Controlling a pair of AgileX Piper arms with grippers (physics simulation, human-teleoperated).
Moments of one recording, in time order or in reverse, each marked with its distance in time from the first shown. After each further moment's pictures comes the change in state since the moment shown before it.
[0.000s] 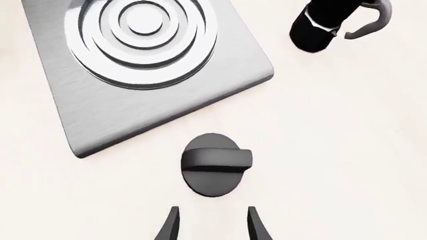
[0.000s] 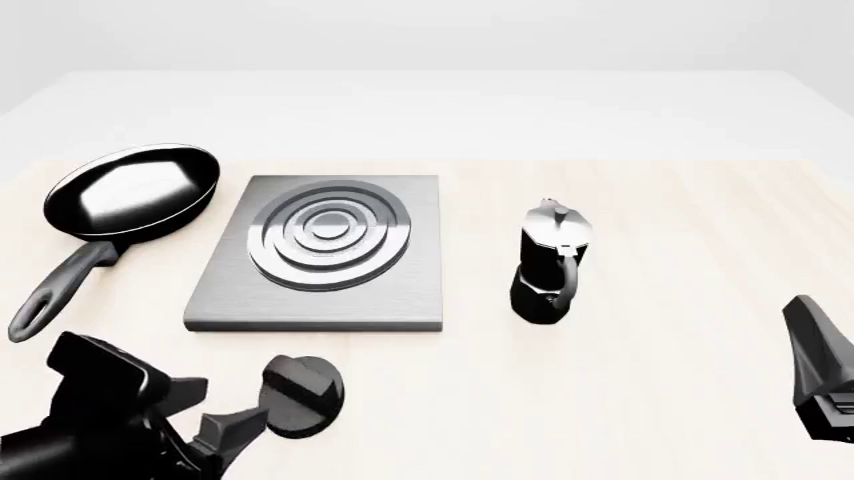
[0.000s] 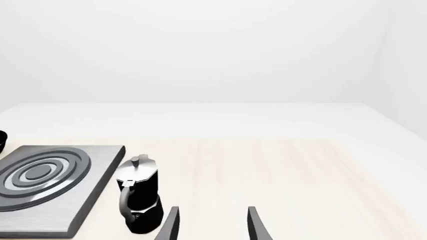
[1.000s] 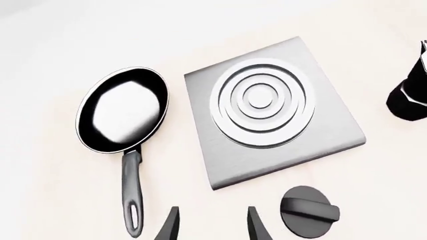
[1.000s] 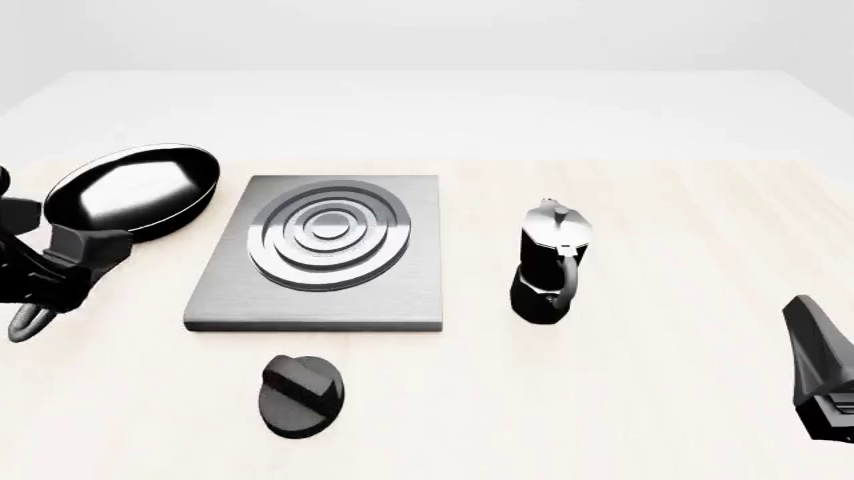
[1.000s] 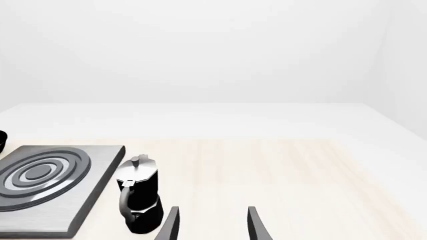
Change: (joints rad) left arm 0.454 -0.088 -0.521 0.480 0.396; right arm 0.000 0.000 0.000 0.000 0.000
